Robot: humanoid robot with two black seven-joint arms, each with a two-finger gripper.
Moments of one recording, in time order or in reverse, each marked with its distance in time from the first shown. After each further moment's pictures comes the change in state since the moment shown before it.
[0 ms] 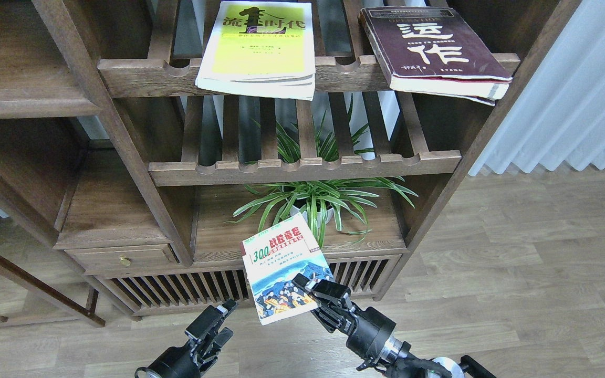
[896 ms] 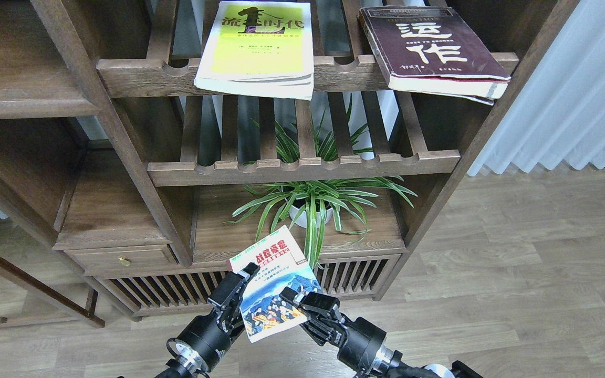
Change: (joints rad) left arm -0.107 -0.152 -0.013 0.090 -0.009 0.000 -0.038; right arm 0.000 0.000 -0.088 0.038 0.051 0.000 0.000
